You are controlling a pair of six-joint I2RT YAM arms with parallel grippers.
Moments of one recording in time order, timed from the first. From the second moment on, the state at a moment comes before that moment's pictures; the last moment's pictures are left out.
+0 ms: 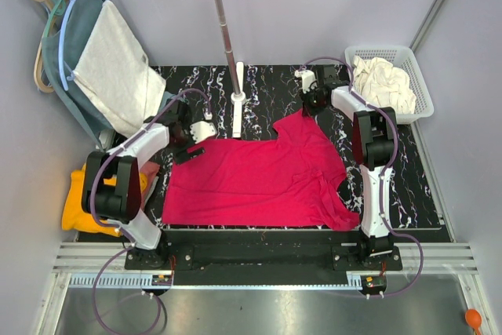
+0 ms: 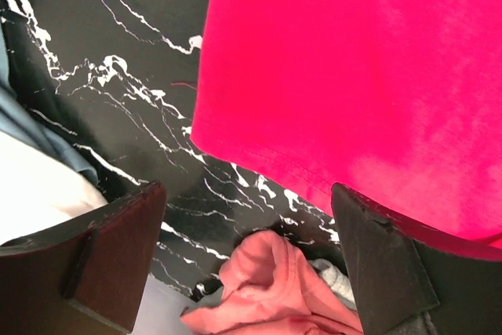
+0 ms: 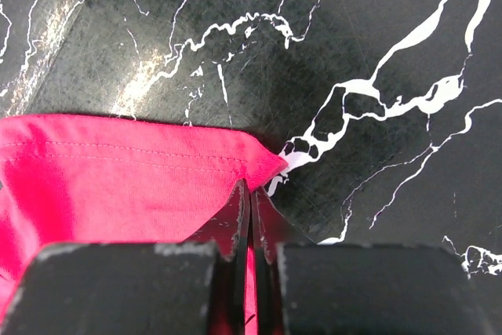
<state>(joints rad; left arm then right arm) -0.17 1.60 1.04 -0.59 0.01 0.97 0.18 2.31 1.81 -0.48 -0.32 -0.33</state>
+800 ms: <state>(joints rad) -0.08 1.93 1.42 -0.83 0.16 1.03 0.18 2.26 1.74 -0.50 -0.32 -0.37</state>
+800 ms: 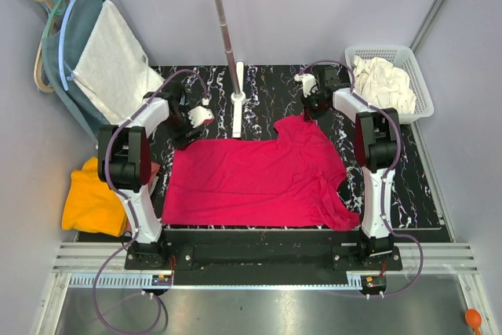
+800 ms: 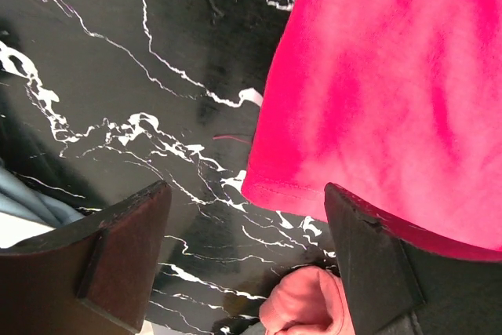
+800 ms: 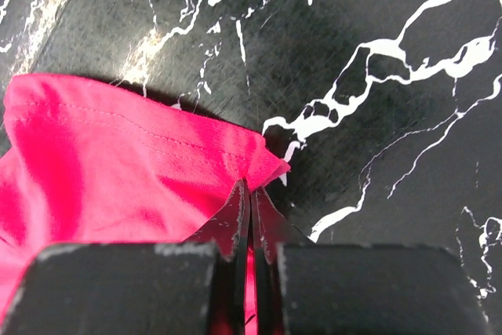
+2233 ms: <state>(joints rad) -0.05 2.12 1.60 -0.95 0.18 1.04 0.18 2.21 1.66 -0.51 -0.32 -0.38</state>
